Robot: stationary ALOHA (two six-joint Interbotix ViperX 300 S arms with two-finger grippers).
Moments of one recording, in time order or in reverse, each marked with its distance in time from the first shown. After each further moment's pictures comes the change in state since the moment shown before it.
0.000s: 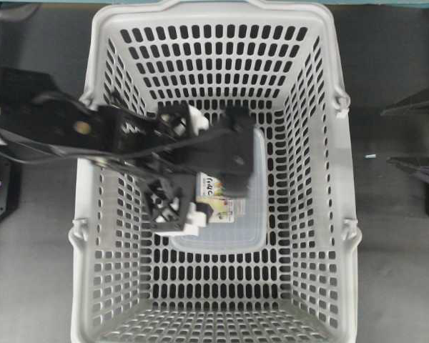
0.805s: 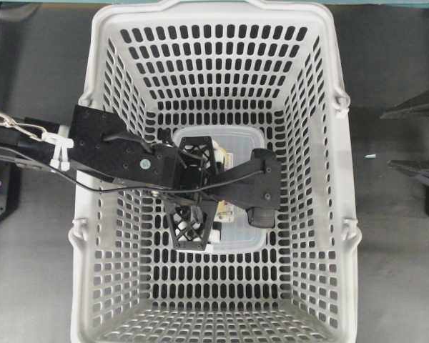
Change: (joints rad) left arm -0.025 0.163 0.003 0.000 -0.008 -0.006; right arm 0.011 0.000 0.002 -0.002 -0.003 -0.002
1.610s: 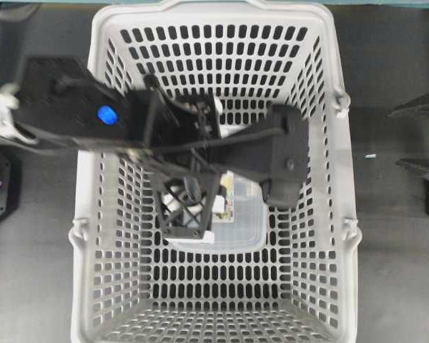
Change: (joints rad) left arm -0.003 -0.037 -0.491 0.000 0.528 0.014; right arm 0.002 -0.034 0.006 0.002 0.003 0.000
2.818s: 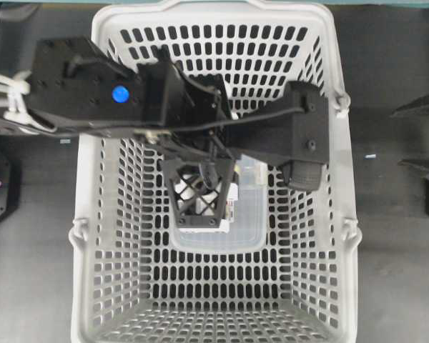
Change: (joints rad) left arm 0.020 0.066 -0.098 0.000 0.066 -0.014; right arm 0.000 -0.015 0.009 0.000 0.002 0.000
